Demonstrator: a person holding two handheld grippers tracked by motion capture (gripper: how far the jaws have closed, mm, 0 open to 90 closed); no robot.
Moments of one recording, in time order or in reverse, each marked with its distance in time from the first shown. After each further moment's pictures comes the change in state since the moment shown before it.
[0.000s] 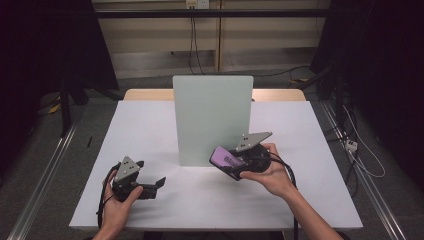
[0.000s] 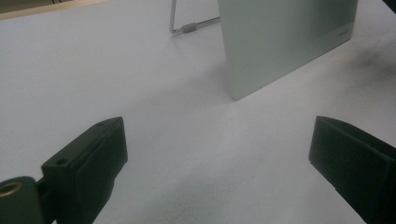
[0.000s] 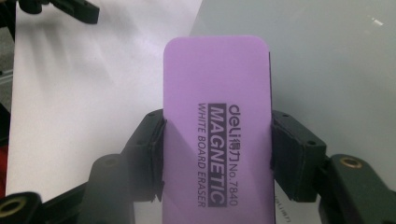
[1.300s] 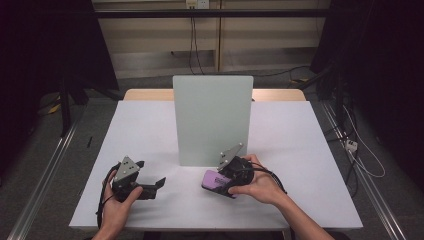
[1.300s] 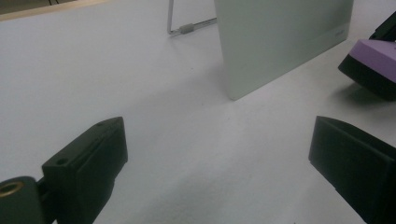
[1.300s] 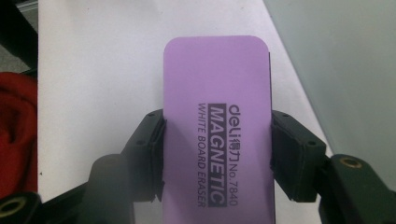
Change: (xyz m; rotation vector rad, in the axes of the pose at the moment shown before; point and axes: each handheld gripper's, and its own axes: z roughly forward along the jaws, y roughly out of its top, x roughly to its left) left arm 0.000 0.000 0.000 0.002 -0.009 0.003; right arm 0.028 -0.002 0.042 0.253 0.150 -0.098
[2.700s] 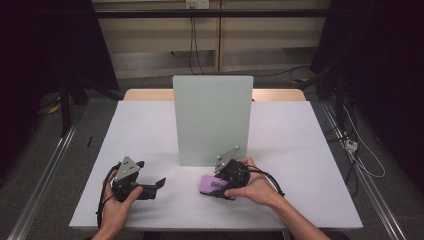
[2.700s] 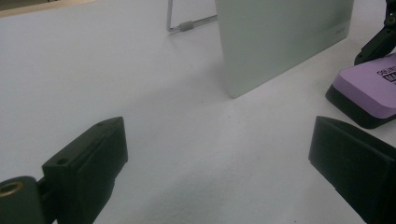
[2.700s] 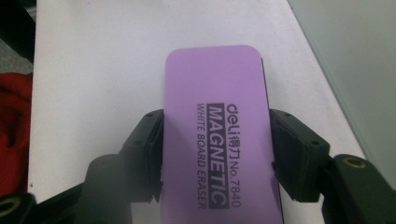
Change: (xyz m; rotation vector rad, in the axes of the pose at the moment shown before) left arm 0.000 -0.001 0.001 0.006 -0.003 -0.004; right arm -0.001 -0.005 0.018 -0.013 0.041 0.011
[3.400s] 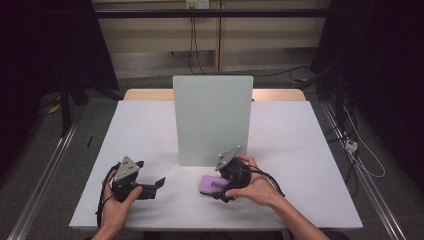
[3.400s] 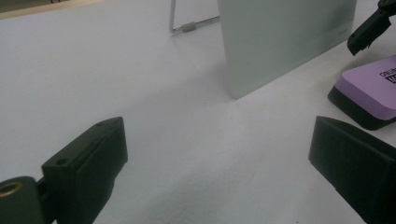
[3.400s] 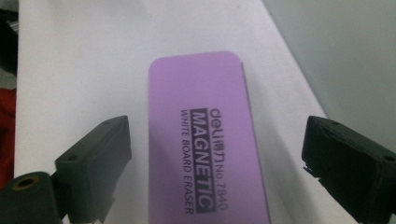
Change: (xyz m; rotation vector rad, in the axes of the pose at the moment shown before) left arm 0.001 0.000 -0.001 -0.006 0.008 -0.002; right arm -0.001 -0.001 -0.002 -0.033 -0.056 0.043
